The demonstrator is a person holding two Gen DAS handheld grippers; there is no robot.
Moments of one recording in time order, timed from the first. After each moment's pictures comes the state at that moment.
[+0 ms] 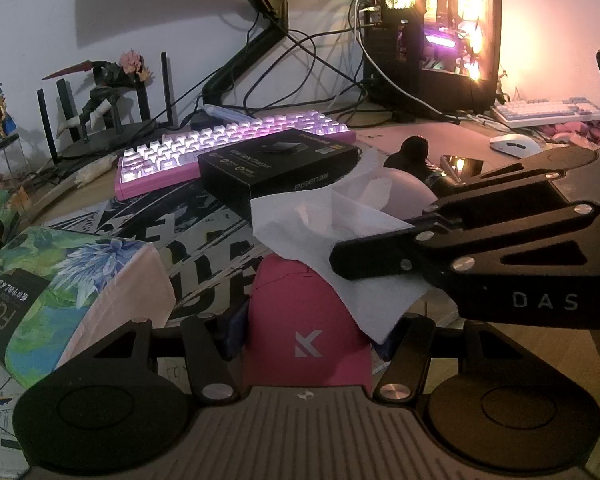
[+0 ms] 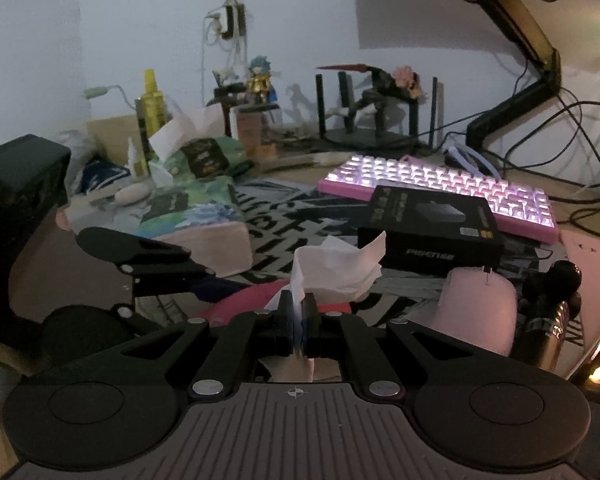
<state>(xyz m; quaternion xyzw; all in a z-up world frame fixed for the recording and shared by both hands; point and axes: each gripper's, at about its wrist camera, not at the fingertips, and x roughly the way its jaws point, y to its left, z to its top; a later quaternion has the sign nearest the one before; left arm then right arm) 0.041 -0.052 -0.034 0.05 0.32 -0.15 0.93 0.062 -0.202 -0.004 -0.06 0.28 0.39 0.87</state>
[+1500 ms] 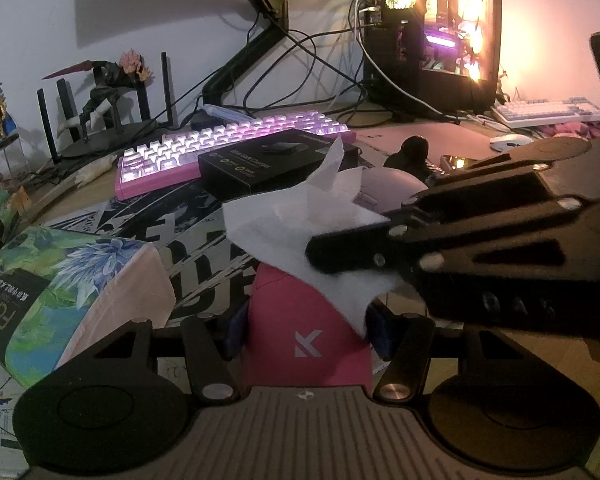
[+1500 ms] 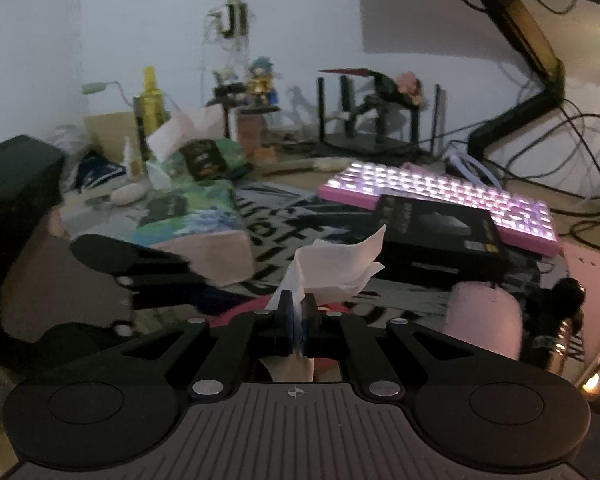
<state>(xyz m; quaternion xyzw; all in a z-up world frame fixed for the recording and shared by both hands) 0.042 -0.052 -0.034 0.05 0.32 -0.15 0.93 0.060 -0.184 -0.002 -0.08 0.27 0.39 0.88</state>
